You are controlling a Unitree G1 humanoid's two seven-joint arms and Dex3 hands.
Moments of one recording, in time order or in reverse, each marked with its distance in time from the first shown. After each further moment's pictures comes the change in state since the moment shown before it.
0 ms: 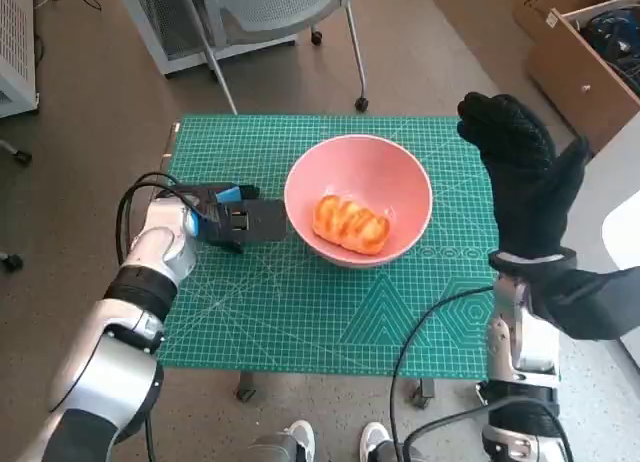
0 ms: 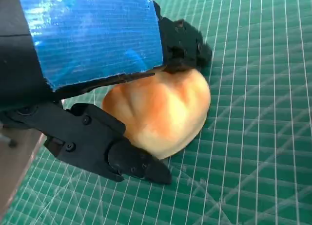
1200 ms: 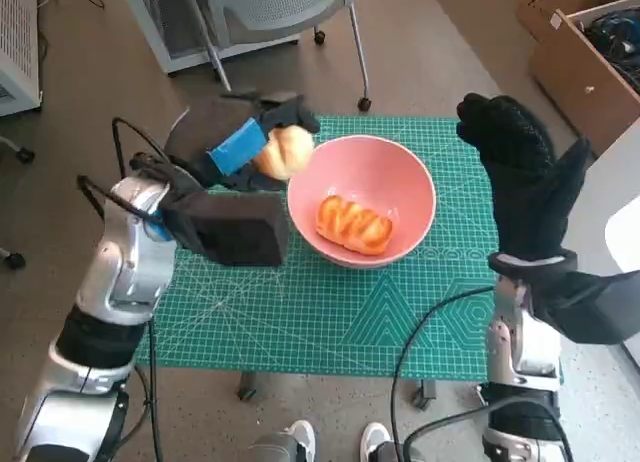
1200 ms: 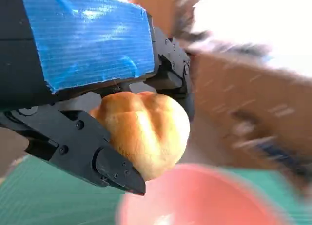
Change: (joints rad) left arm 0.219 0.075 0.290 -1.174 -0.172 0.036 -0.076; right arm 0.007 0.000 0.003 -0.019 0.004 0.020 0.003
